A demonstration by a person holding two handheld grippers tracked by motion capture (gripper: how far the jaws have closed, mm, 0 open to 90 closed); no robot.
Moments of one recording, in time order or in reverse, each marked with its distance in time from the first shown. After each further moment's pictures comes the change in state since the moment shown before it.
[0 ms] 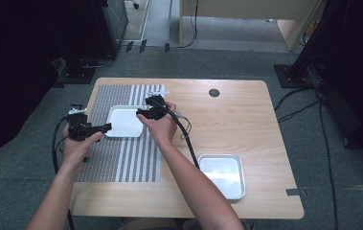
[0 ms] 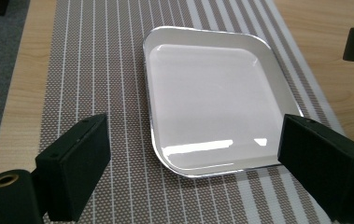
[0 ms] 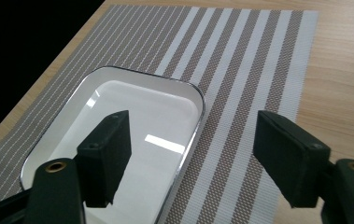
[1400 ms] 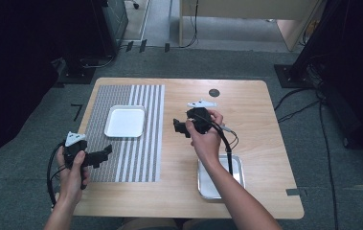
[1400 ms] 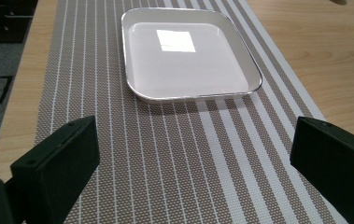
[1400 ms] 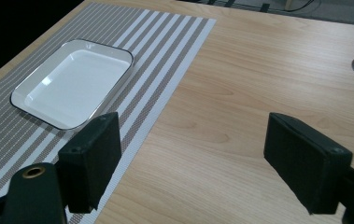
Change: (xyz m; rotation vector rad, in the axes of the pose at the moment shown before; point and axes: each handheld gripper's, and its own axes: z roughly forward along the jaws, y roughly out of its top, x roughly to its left) left arm -0.036 -0.066 -0.053 -0.071 0.027 0.098; right arm -0.076 -0.036 -0.134 -0.057 -0.045 -0.108
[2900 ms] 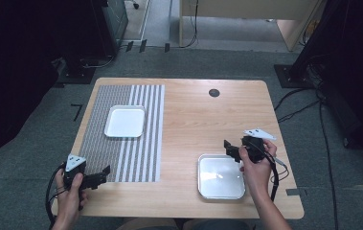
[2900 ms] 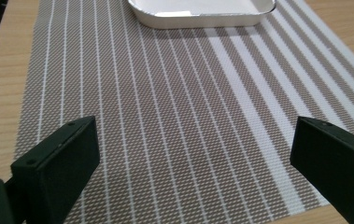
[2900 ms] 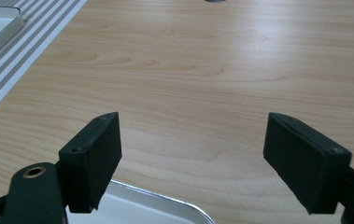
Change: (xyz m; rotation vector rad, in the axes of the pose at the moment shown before) left arm 0.013 -0.067 -0.006 0.025 0.011 0.031; right arm -0.109 -0.101 -0.085 -0.024 -0.174 0.110
